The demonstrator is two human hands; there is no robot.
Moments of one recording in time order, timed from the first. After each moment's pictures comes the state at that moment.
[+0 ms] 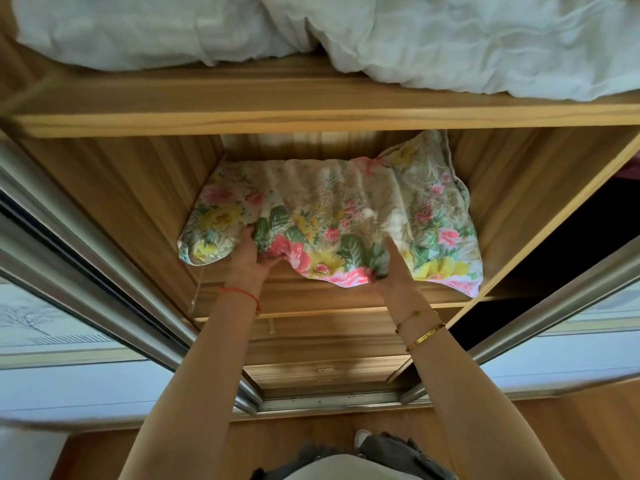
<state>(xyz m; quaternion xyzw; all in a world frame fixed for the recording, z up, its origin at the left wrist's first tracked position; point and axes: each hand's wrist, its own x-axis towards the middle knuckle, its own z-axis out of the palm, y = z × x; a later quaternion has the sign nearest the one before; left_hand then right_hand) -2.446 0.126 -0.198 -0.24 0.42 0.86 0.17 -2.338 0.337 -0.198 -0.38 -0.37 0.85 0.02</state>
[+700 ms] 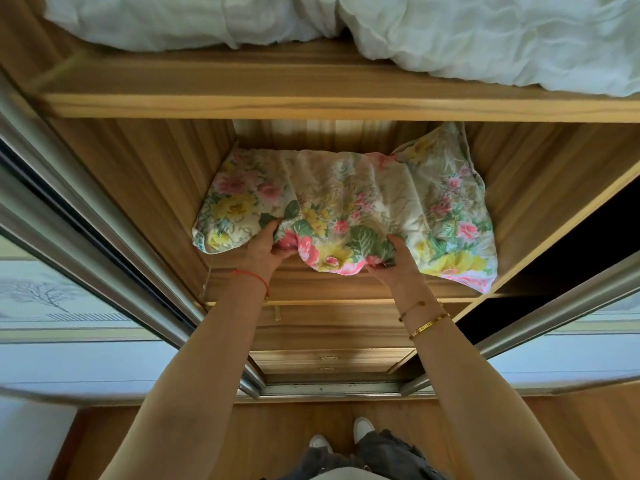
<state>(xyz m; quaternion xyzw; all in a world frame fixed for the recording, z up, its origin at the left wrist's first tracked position) -2.441 0.127 -0.197 -0.26 0.43 0.84 0.21 -2.337 0.333 -0.196 -0.37 -0.34 0.86 0.03</state>
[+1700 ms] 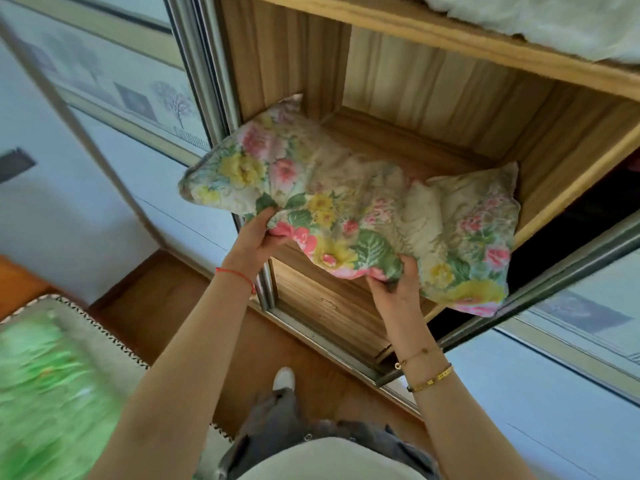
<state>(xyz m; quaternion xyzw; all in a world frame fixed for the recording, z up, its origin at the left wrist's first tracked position) -2.177 0.129 -0.201 -0.24 0.36 0.90 -0.02 -2.128 0.385 -0.216 -0.04 -0.84 0.54 0.01</state>
